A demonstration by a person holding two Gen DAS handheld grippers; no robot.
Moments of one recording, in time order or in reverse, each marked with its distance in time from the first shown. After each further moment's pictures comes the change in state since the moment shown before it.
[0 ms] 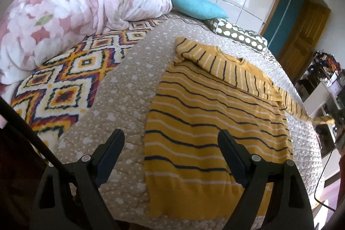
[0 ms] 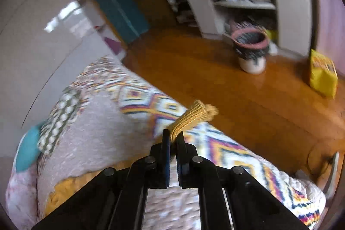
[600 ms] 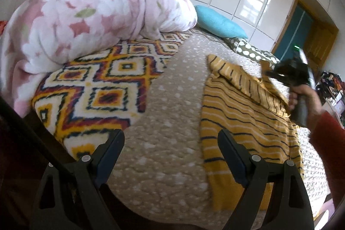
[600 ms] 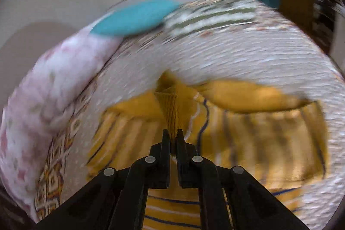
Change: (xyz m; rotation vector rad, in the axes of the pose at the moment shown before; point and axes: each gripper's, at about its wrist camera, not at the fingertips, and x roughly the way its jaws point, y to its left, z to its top) left arm -0.025 0.088 -0.008 -0.096 -0.089 0.046; right arm 0.007 0.414 -0.293 -0.642 0.357 0.453
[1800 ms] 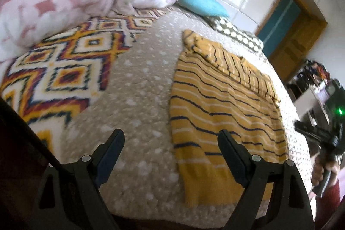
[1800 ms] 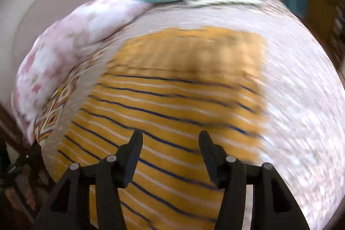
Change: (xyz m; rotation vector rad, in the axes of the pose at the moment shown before) left arm 0.039 -0.030 -0.009 0.040 0.164 -0.158; right arm -0.167 -0.131 -0.173 -0.013 0.071 0.055
